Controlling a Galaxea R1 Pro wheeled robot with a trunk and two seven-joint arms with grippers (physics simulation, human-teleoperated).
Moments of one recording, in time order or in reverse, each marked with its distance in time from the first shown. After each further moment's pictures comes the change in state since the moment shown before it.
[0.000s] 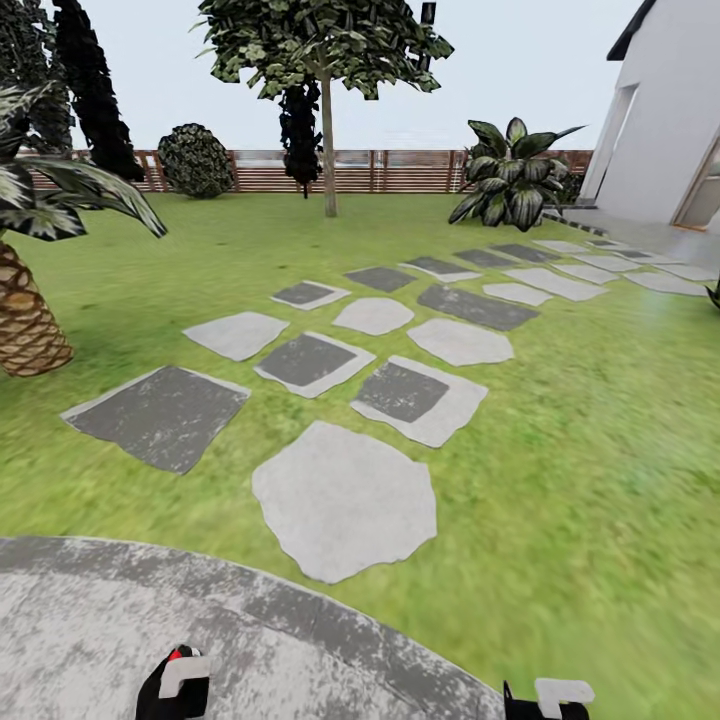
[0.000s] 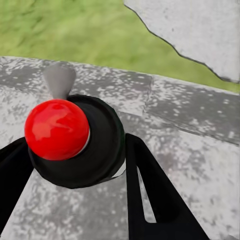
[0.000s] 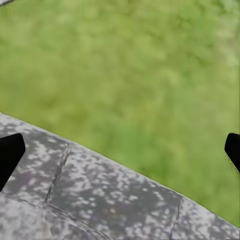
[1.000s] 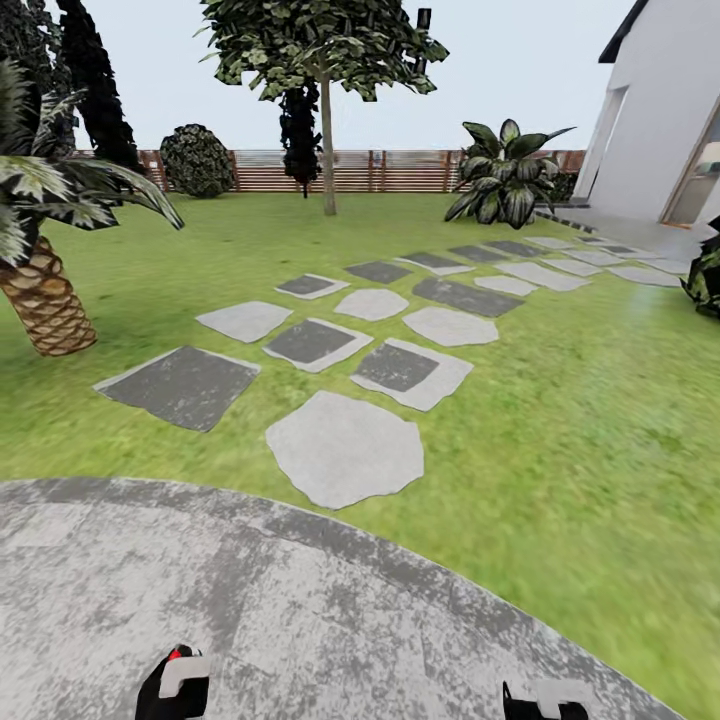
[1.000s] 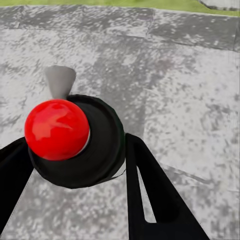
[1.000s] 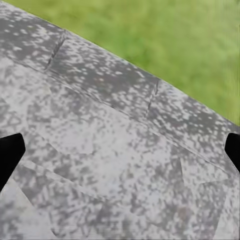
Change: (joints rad) left arm 0.000 0.001 0.000 0.000 -0.002 0.000 0.000; right arm 0.000 0.002 0.002 0.000 -0.002 0.000 0.001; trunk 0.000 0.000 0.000
